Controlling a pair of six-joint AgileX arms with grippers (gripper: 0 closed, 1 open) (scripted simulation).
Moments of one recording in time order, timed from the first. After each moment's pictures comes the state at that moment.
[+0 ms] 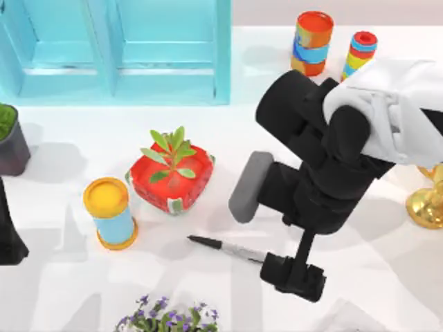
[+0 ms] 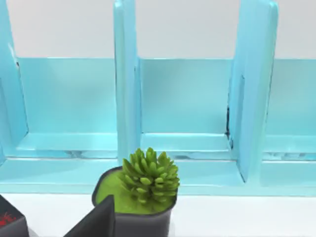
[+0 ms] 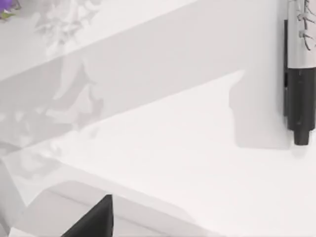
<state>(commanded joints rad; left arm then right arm) 0.00 0.00 0.00 0.00 0.00 0.00 0.75 1.76 1.28 -0.99 -0.15 -0.42</state>
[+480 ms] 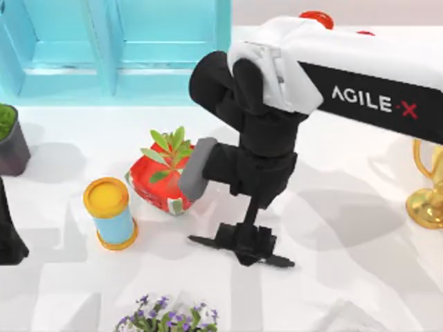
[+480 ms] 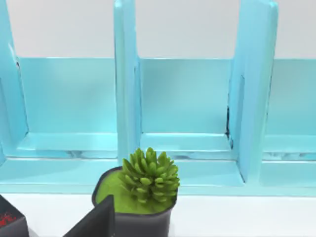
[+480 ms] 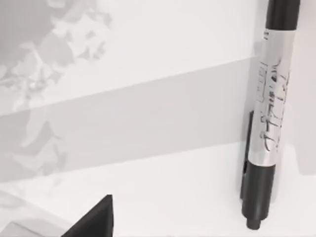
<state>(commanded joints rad) 0.00 0.00 0.00 0.00 0.00 0.00 0.75 2.16 1.76 -1.27 -0.14 -0.53</state>
